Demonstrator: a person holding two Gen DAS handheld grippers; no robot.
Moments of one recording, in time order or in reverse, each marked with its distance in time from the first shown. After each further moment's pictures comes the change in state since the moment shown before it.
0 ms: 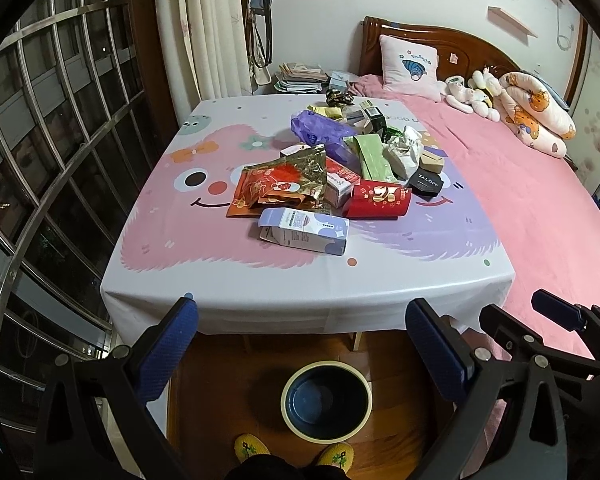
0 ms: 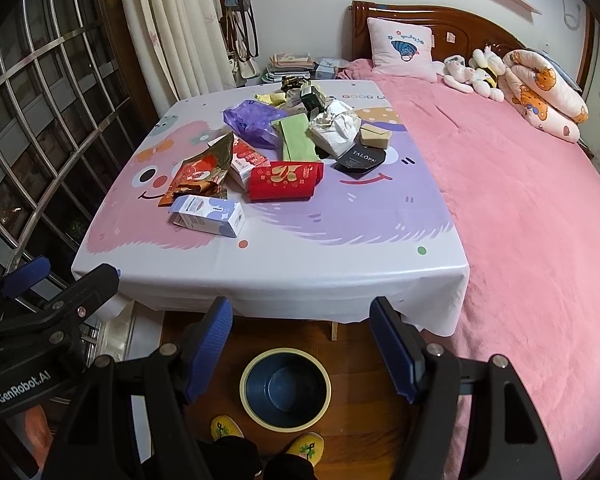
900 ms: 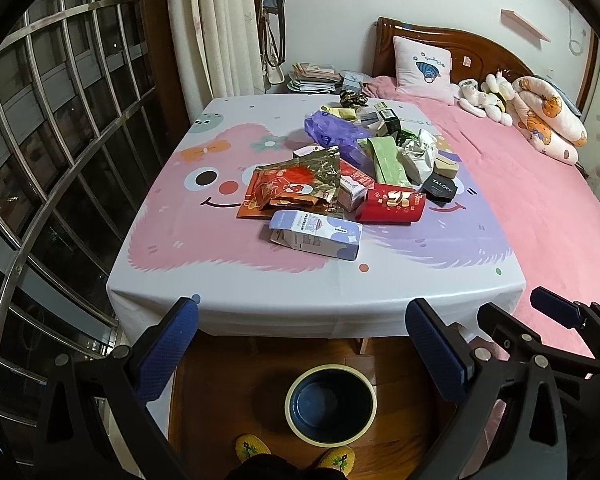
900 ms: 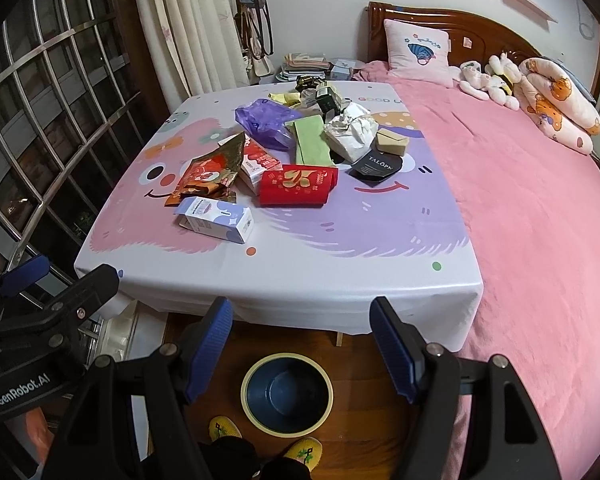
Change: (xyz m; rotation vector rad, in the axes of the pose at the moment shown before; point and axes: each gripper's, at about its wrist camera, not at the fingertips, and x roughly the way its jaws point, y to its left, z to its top) left arm 0.008 0.006 0.002 -0.030 0.003 0.037; right arm 0.017 0.002 0.013 -0.041 0.000 0.050
